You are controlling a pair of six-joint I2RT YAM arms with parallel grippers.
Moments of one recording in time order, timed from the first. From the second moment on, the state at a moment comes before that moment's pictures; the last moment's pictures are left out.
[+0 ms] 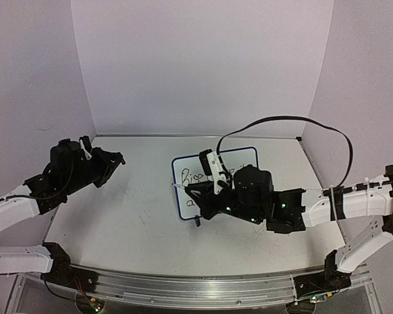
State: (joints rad) left arm -0.61 0.91 0.66 -0.04 -0.09 -1.15; right arm 1.22 1.47 0.92 0.28 0.26 0.33
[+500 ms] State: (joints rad) left arm -0.61 0.92 0.63 0.42 0.09 -1.21; right arm 1.30 1.80 1.31 0.53 0.44 0.33
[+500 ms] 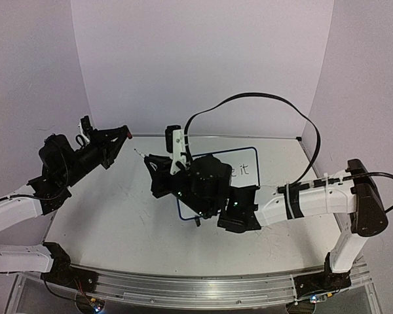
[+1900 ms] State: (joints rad) left arm -0.61 0.95 0.63 0.53 0.10 -1.34; right arm 1.36 1.98 1.55 0.63 0.74 0.01
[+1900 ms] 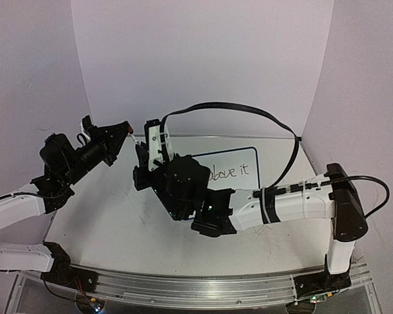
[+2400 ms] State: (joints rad) left arm -0.61 0.95 0.63 0.53 0.11 -1.34; right arm 1.36 2.01 1.57 0.63 0.76 -0.01
